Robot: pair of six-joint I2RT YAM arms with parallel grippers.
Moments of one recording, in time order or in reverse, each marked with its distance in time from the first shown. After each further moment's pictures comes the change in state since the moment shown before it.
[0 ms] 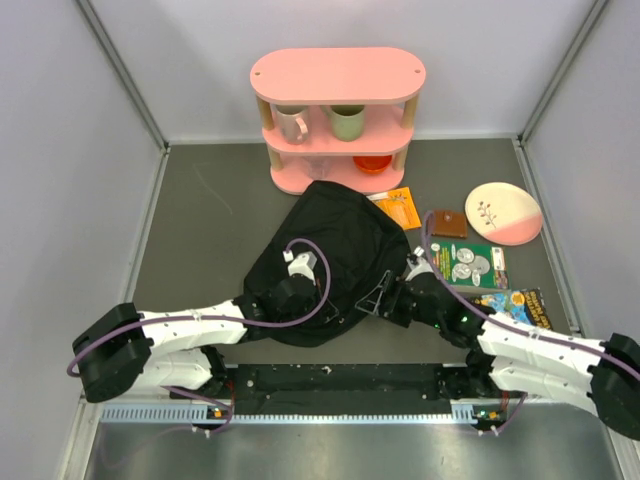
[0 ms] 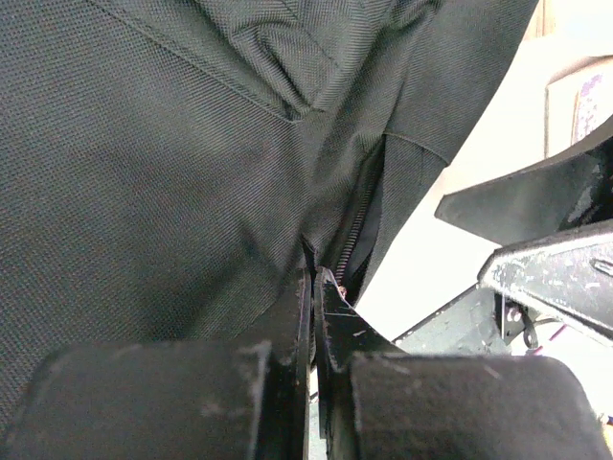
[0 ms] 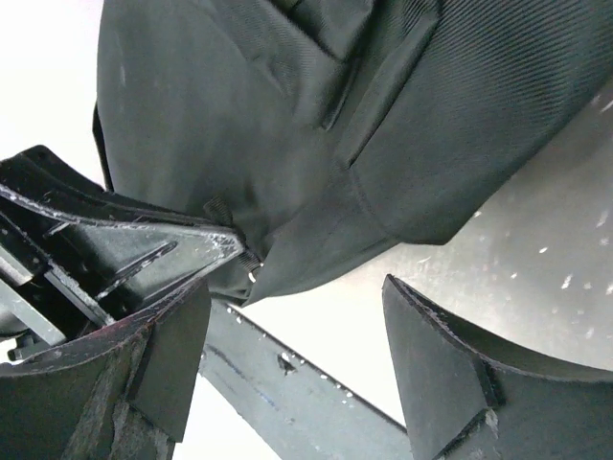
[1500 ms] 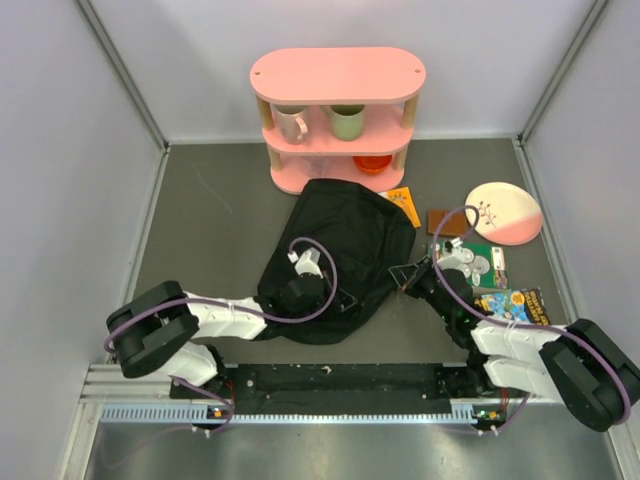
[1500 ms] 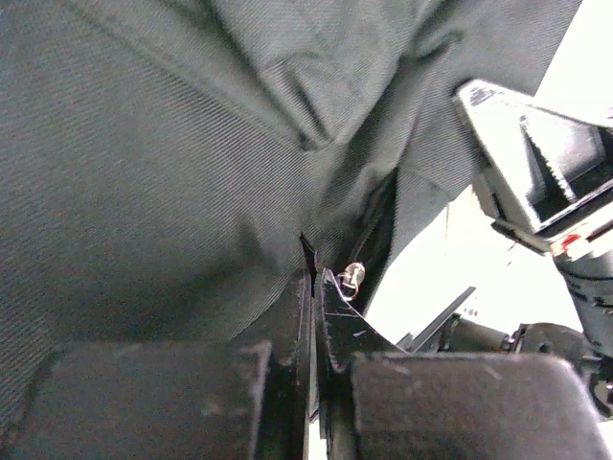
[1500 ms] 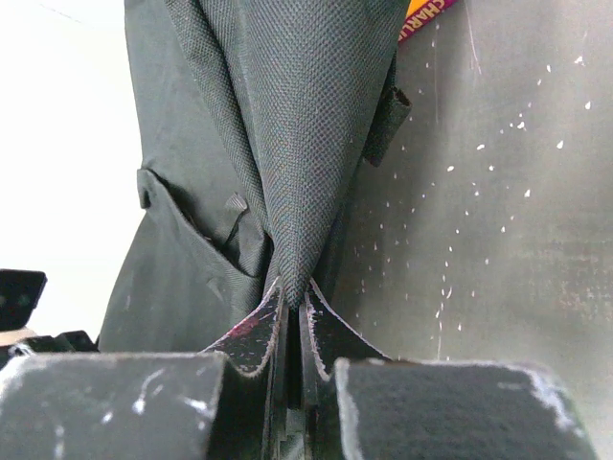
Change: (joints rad) left arm 0.011 0.245 -0.012 0.403 -0.021 -0.212; right arm -0.287 0.198 -0.189 0.662 0.126 -0.181
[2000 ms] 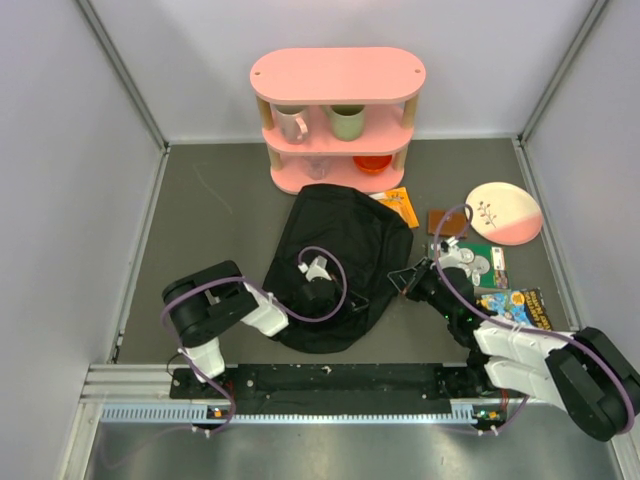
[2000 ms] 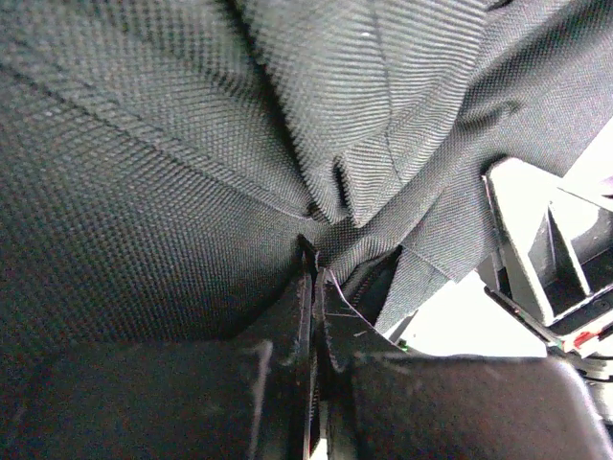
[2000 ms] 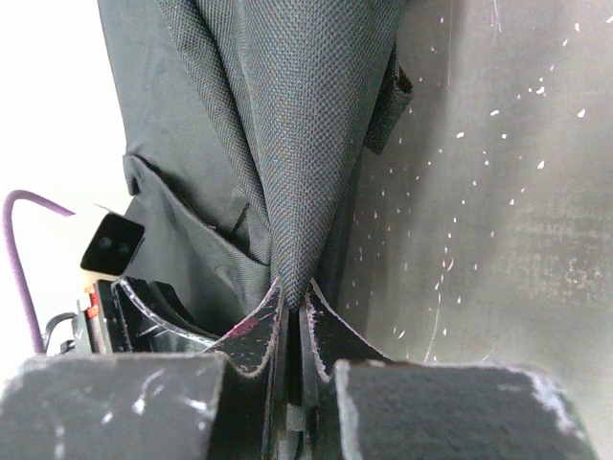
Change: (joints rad) left arm 0.002 0.335 0.005 0.361 0.064 -0.257; right arm -0.017 -0.032 0.005 -0.079 -0.113 -0.027
